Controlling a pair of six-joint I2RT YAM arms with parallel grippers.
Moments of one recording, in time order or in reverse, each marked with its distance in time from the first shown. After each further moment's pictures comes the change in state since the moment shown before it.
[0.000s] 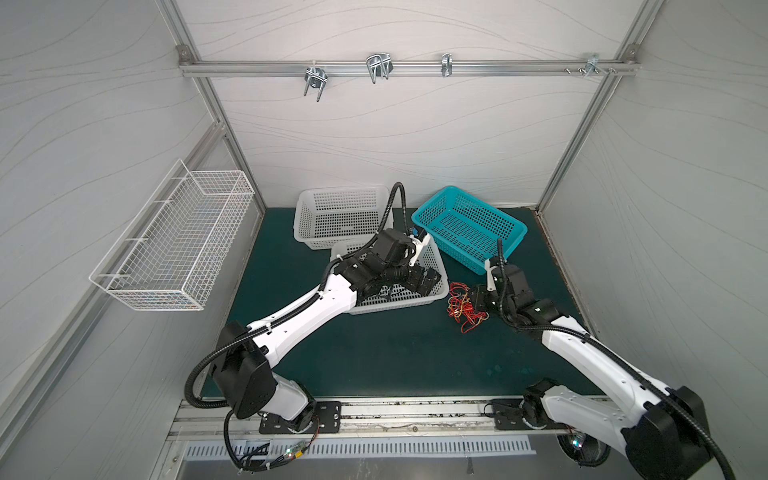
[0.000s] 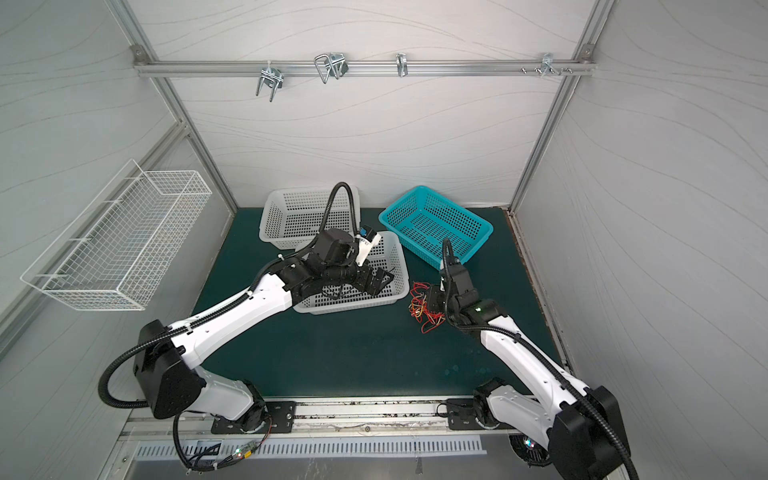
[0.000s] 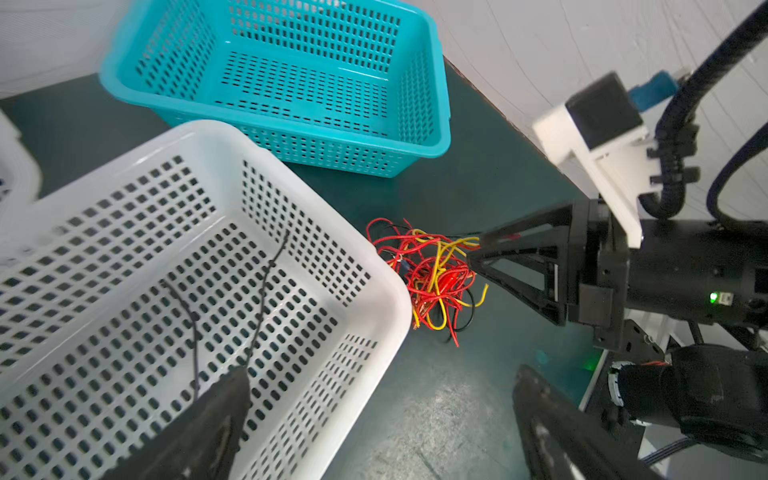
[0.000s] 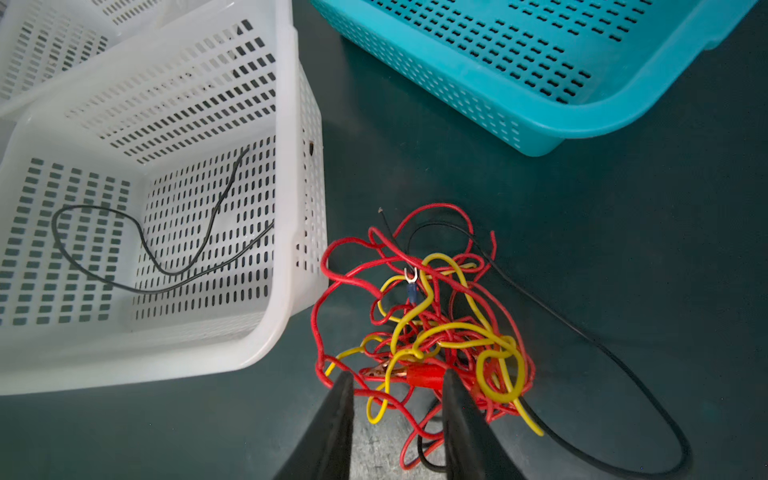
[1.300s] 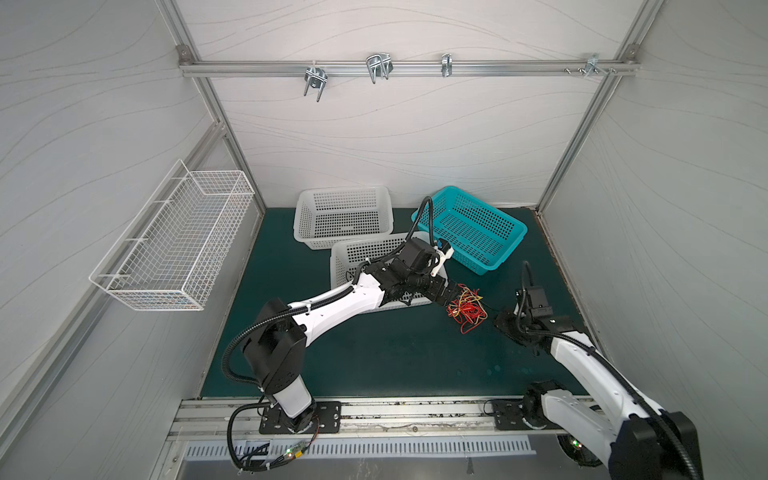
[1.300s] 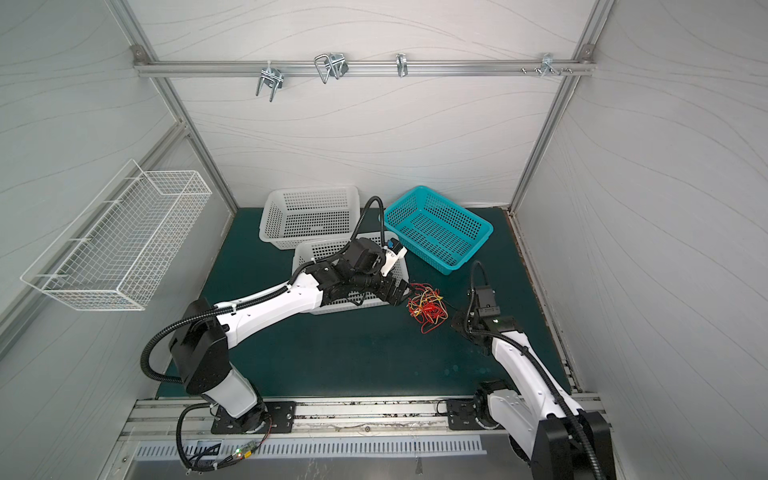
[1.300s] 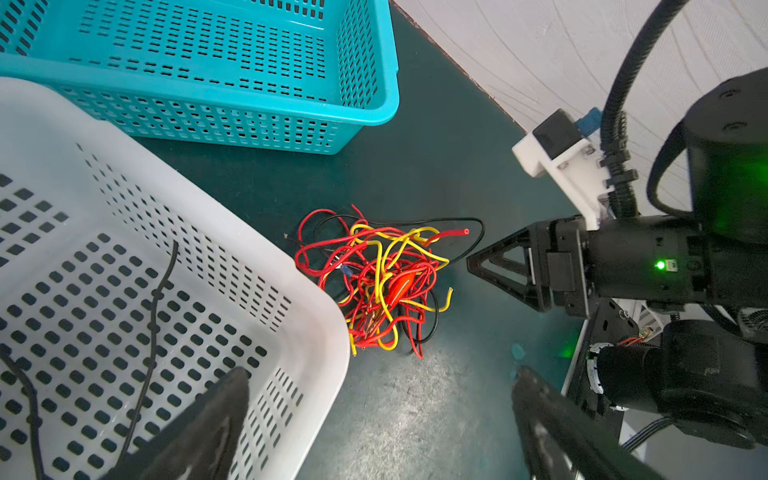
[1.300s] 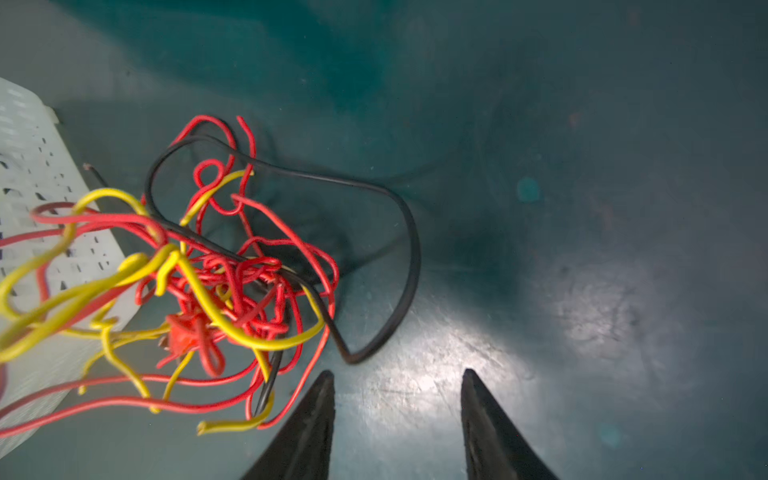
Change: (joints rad) left arm -0.086 0.160 0.028 0.104 0.071 -0.021; right arm -0.282 -0.071 -0.207 -0.158 -0.107 0.201
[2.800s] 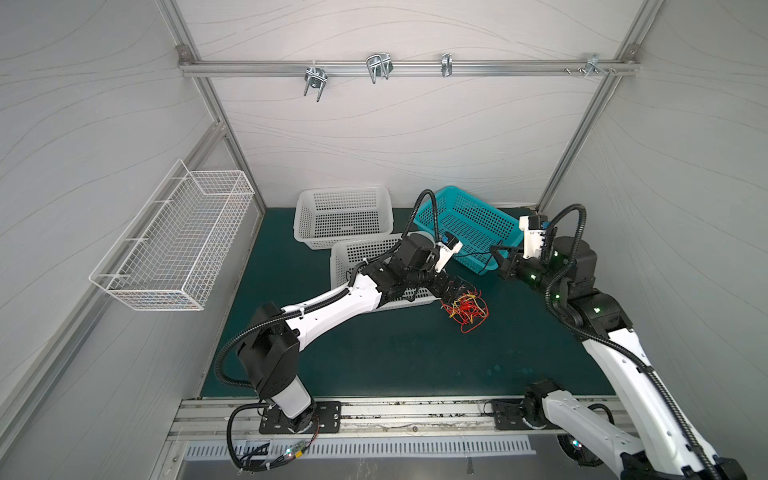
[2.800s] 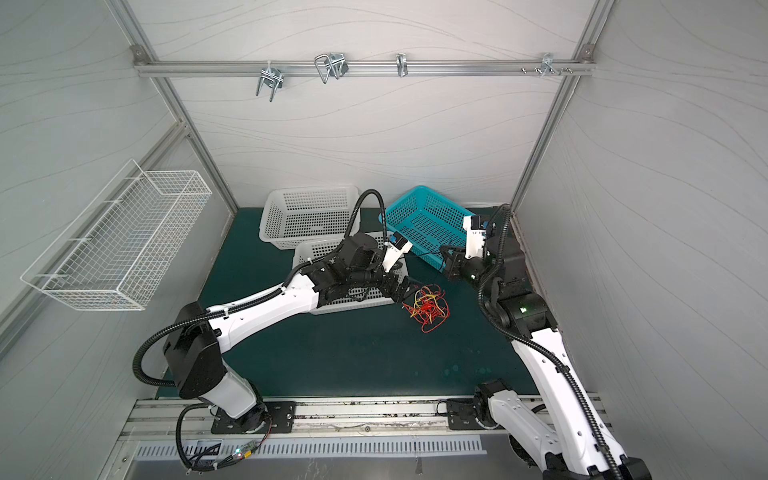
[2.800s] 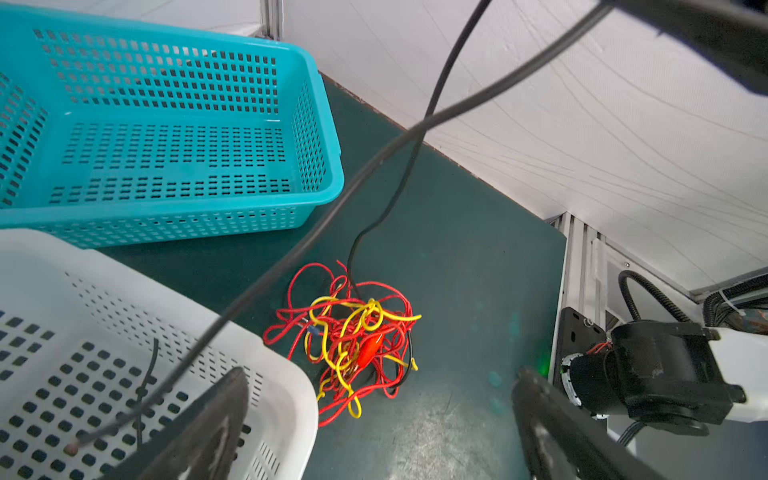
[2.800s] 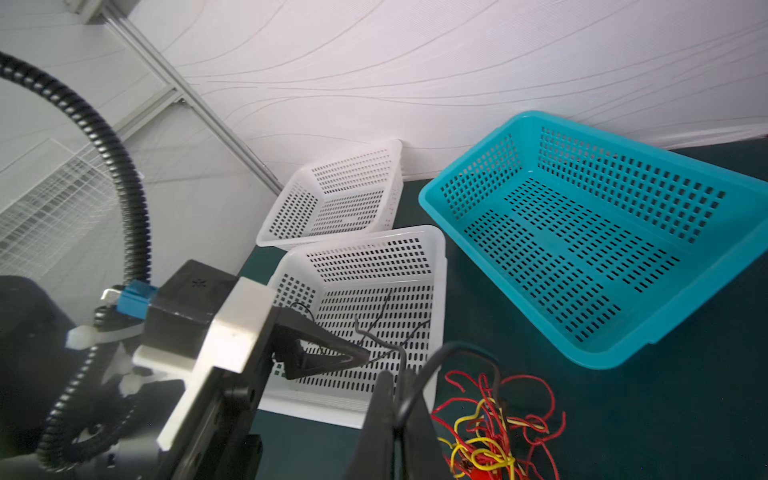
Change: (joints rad) left arm -0.010 -0.036 0.003 0.146 0.072 0.088; right arm 0.127 -0.078 0.566 0.103 -0.211 -0.354
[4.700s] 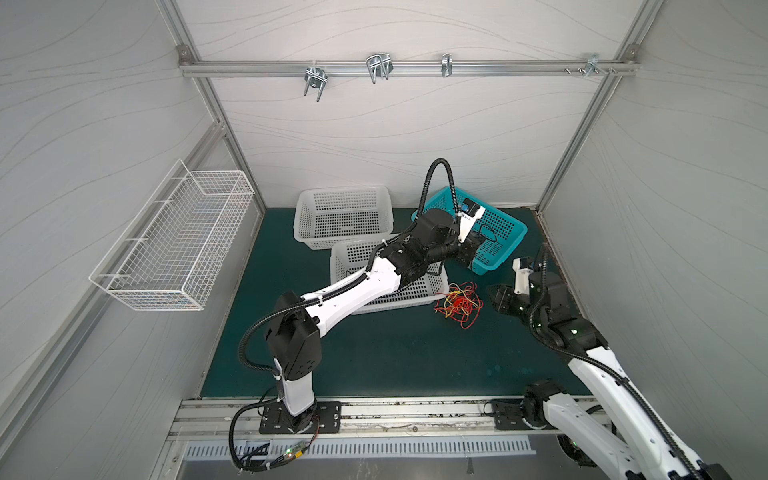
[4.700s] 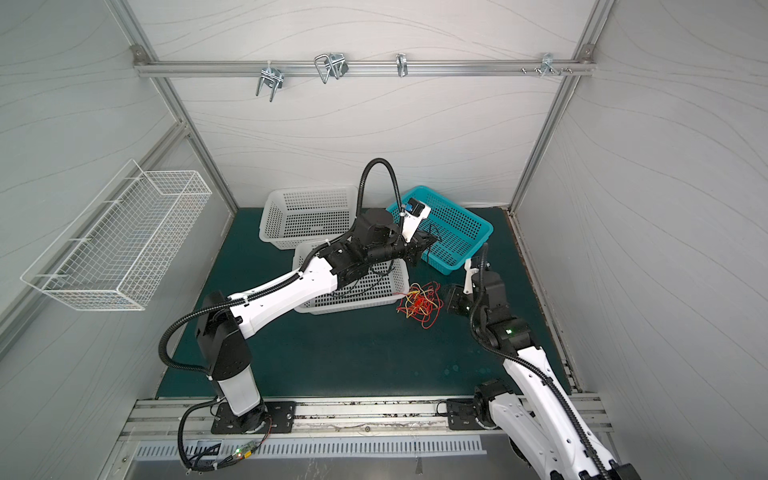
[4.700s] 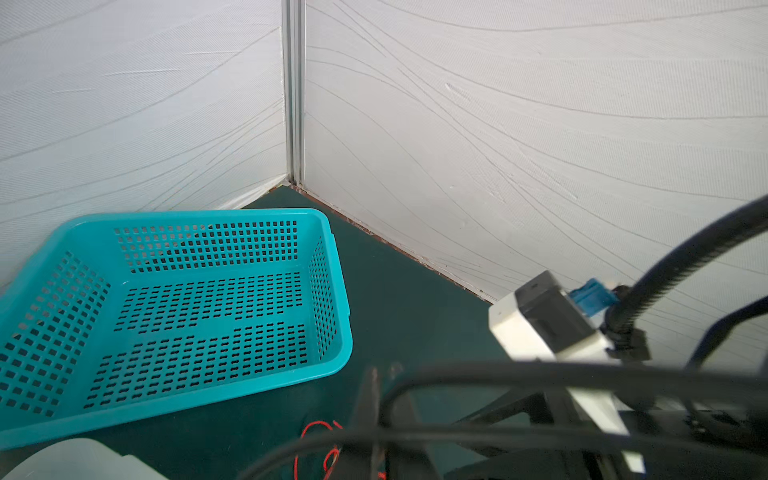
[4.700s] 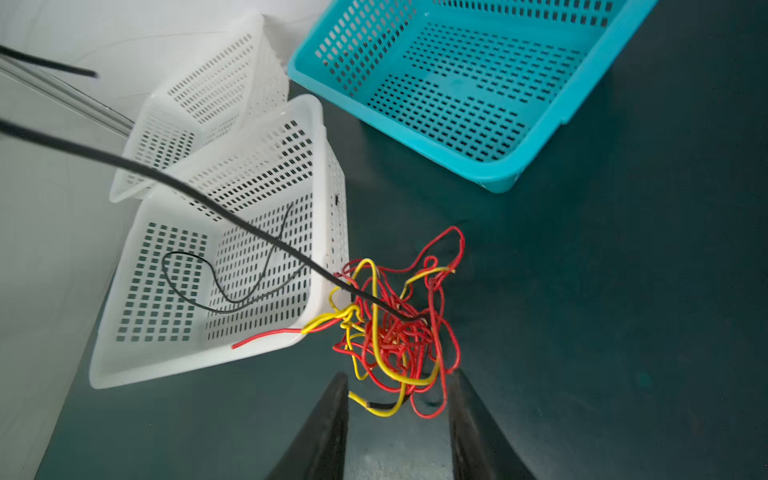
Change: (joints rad) left arm -0.031 0.159 0.338 0.075 -0.102 -0.009; right arm -0.003 -0.132 -0.393 -0.049 0.192 0.142
